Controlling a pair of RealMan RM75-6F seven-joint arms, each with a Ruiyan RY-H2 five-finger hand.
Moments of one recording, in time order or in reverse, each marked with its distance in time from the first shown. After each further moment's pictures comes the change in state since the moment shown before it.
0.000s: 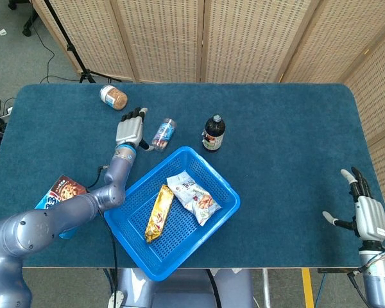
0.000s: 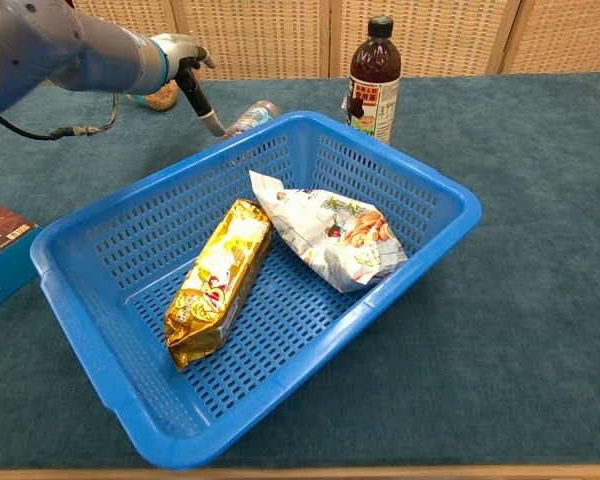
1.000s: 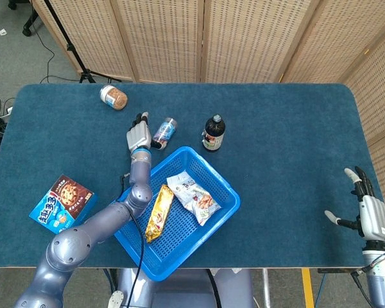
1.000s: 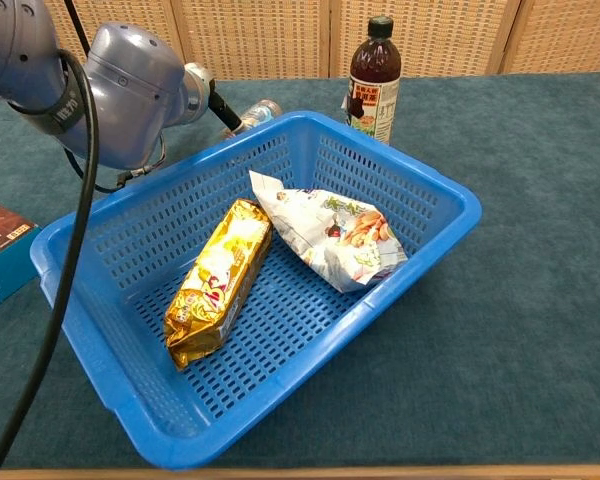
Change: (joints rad) left arm 0.028 -0.345 -0.448 0.466 -0.096 0.010 0.252; right arm -0.003 0.024 0.006 -0.011 0.005 -0.008 0.065
